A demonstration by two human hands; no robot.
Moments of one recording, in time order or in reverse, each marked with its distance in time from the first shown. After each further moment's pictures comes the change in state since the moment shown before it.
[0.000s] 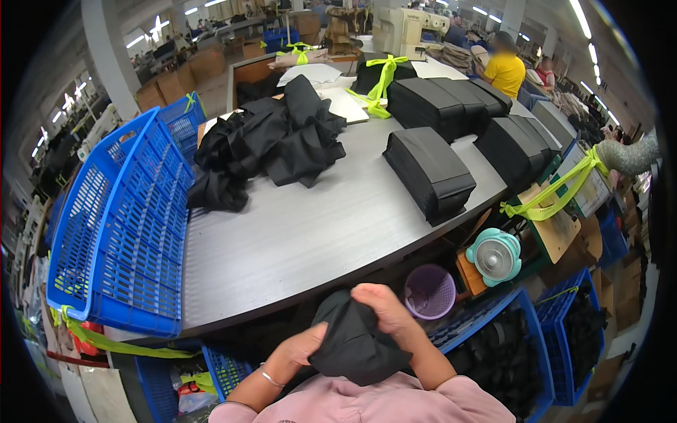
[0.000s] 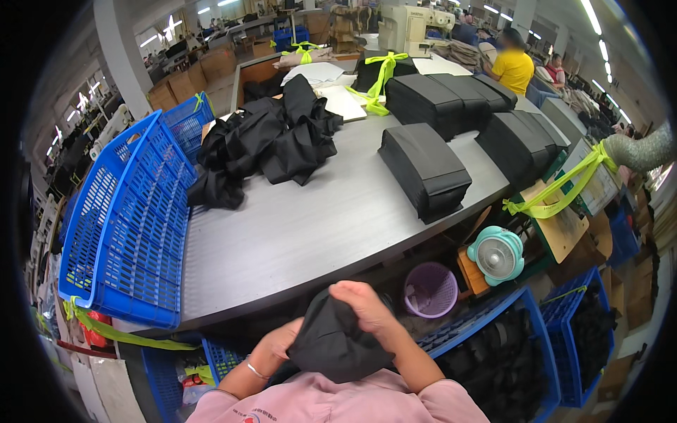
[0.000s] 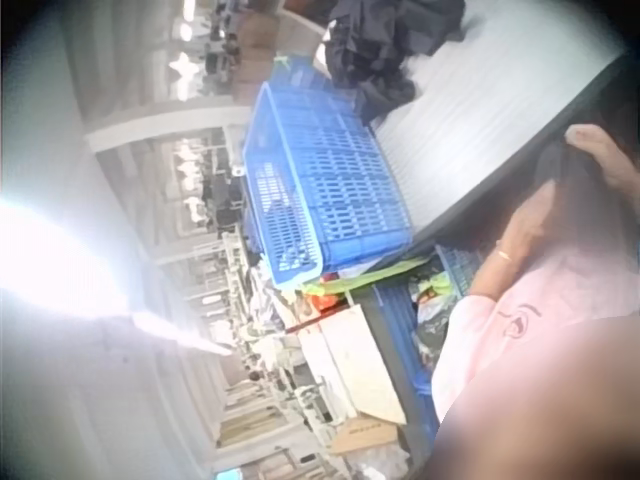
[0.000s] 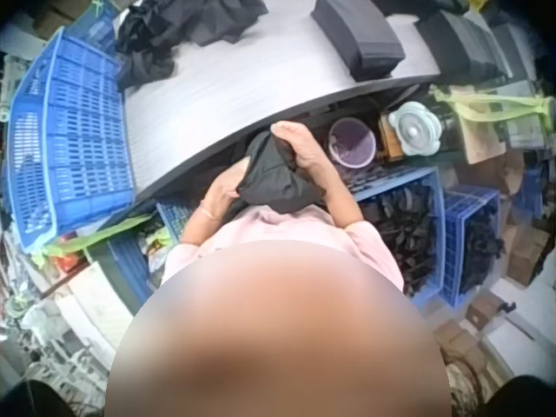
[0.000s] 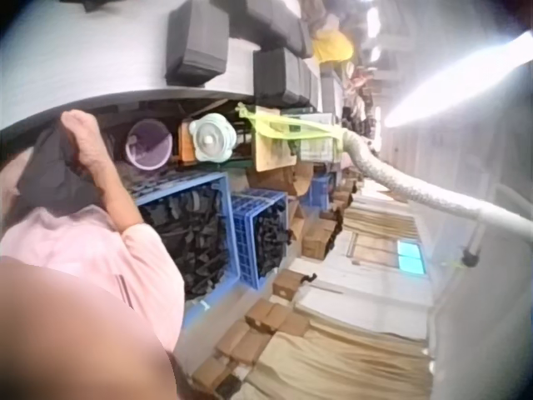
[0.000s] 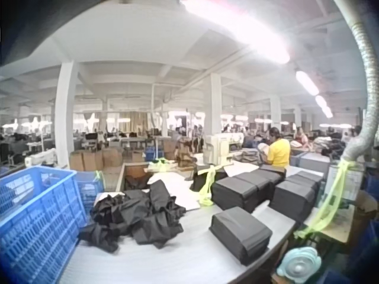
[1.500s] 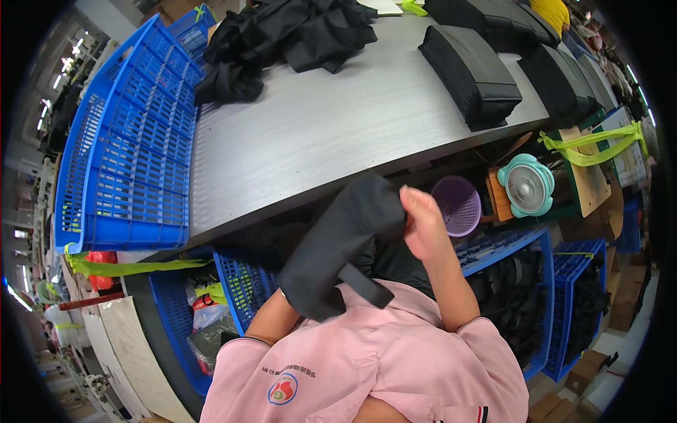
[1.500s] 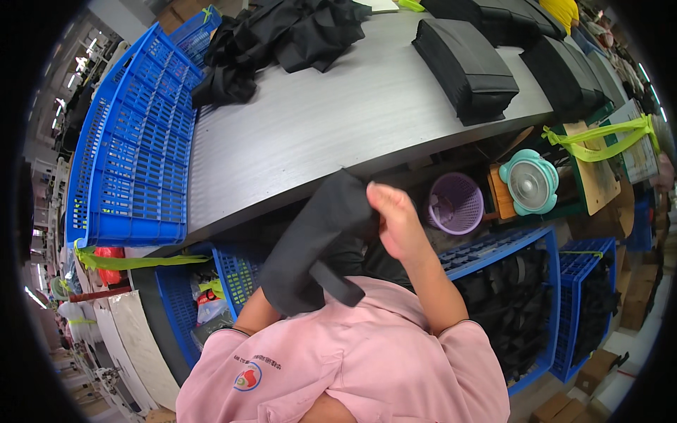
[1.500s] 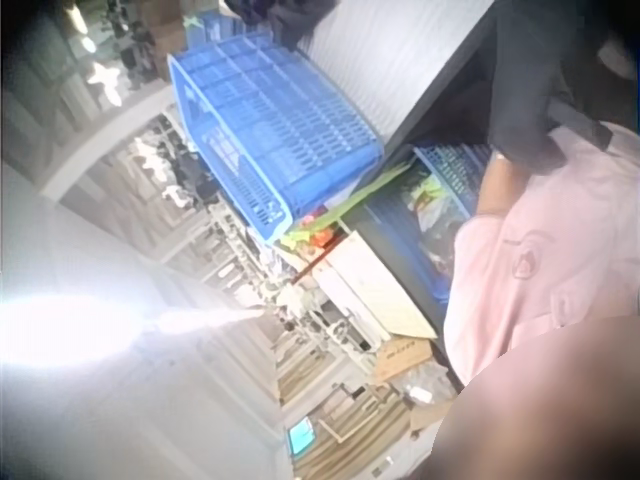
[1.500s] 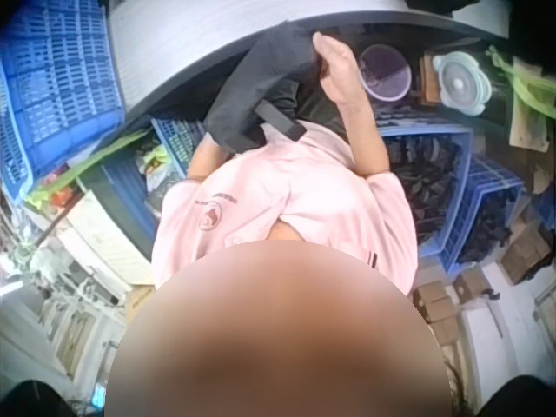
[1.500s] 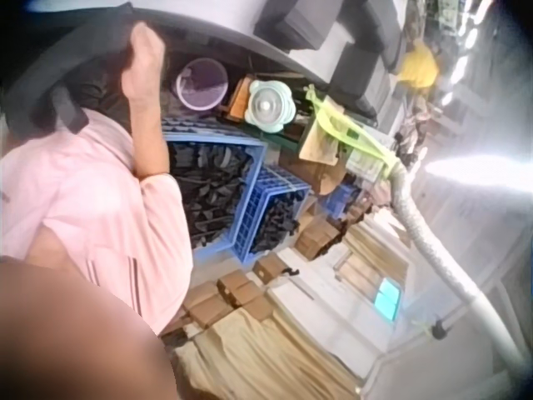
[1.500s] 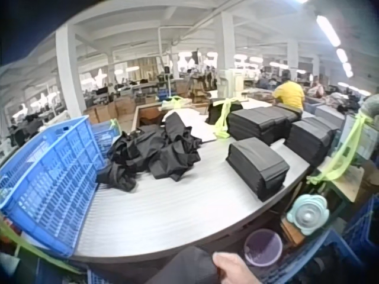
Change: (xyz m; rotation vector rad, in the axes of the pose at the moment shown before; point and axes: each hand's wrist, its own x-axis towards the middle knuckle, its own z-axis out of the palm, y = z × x) left_hand 0.044 -0.019 -0.007 -0.132 0.476 0.464; right_hand -0.029 0.001 0.014 0.069 0.010 -0.173
